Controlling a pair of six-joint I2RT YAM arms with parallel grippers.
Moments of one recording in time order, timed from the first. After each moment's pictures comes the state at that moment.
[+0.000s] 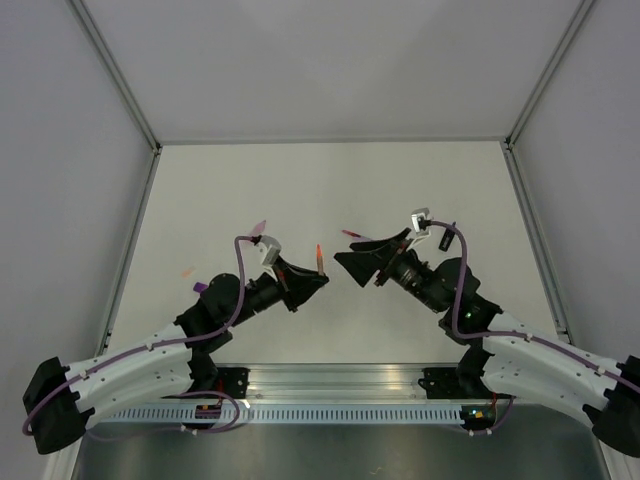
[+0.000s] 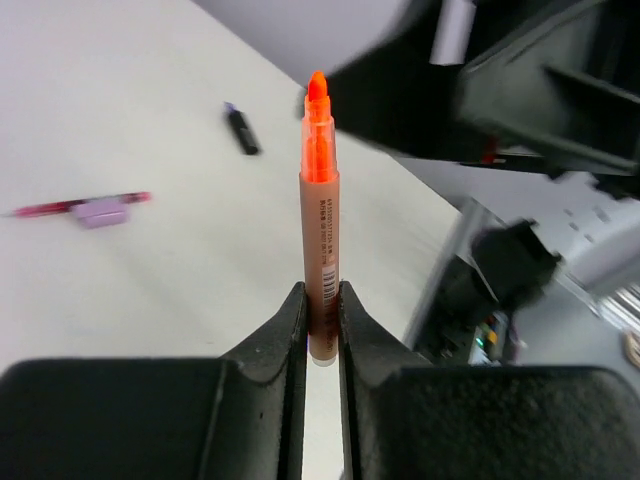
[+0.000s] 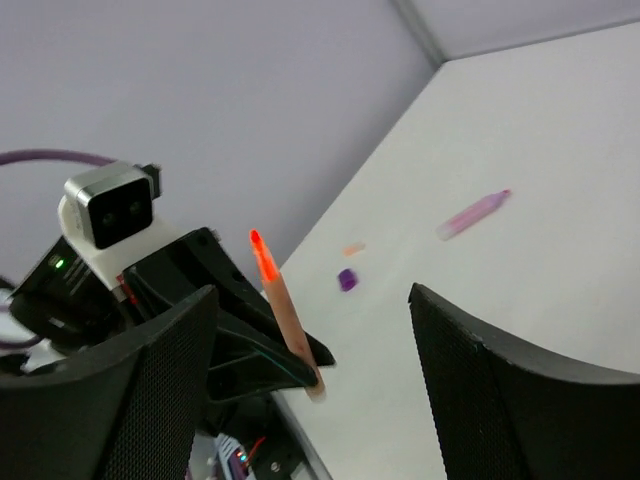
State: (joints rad) left arm -0.95 0.77 0.39 0.44 0.13 -0.45; right arm 0.88 0.86 0.48 0.54 -0.05 0.72
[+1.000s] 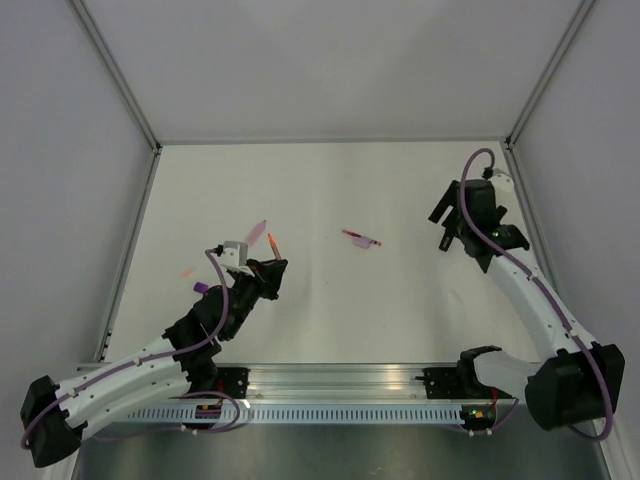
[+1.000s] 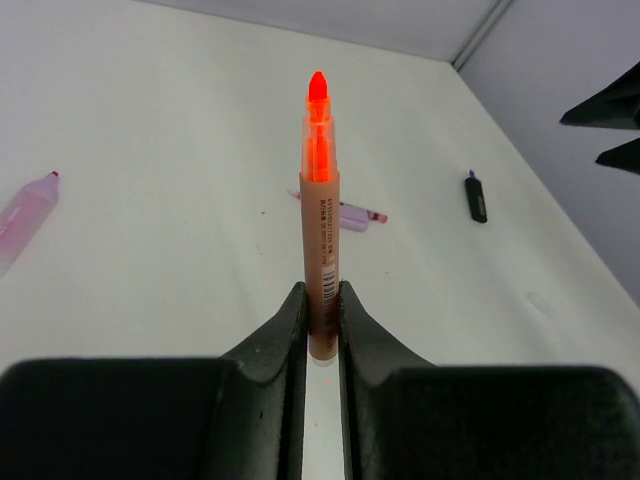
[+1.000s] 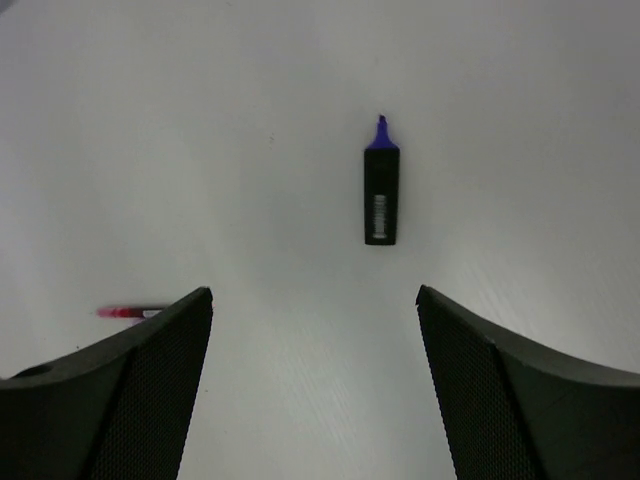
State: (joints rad) left arm -0.94 0.56 0.29 0.25 -0.50 -0.45; right arm 0.27 1.13 0.96 -0.49 0.39 0.62
